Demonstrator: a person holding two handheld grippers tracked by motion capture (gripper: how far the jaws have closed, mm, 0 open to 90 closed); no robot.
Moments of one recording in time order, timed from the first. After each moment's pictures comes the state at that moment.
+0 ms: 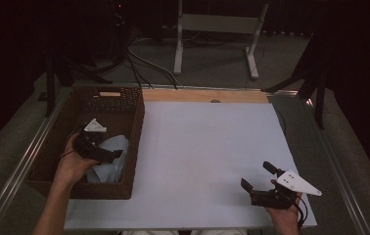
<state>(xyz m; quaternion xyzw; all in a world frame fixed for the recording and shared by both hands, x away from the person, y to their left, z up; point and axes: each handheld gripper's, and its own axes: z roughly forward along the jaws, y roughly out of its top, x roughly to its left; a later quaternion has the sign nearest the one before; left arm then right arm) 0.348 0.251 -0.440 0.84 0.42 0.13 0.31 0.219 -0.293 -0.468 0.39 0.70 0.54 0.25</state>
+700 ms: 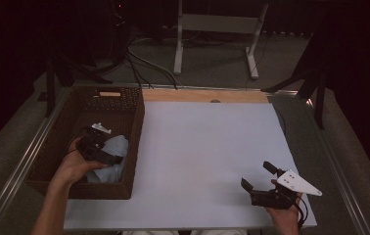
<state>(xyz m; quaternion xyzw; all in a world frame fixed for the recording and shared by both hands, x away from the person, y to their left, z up) 0.356 0.245 -0.449 0.86 0.44 0.05 0.23 0.219 -0.293 -0.468 0.39 0.70 0.54 0.26</state>
